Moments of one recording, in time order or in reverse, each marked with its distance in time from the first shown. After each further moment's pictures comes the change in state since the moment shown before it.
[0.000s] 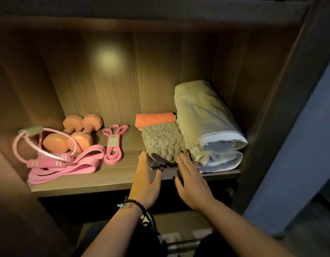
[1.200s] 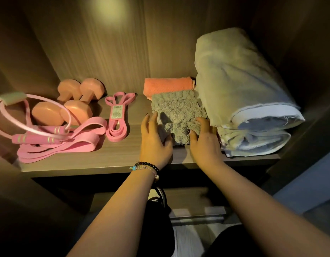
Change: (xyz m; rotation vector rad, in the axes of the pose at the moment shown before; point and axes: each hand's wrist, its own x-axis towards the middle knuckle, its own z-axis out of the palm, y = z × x) left_hand 0.074 -0.041 0.018 0.048 0.192 0.009; right_hand 0.087 0.009 0.033 0.149 0.254 0.311
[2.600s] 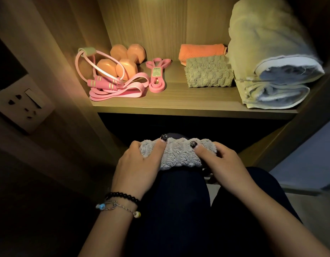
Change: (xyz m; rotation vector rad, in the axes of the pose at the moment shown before) left_hand -0.223 0.054 -0.156 0.190 -0.004 -0.585; right_hand -0.220 -0.036 -0.077 0.624 -0.483 0.138
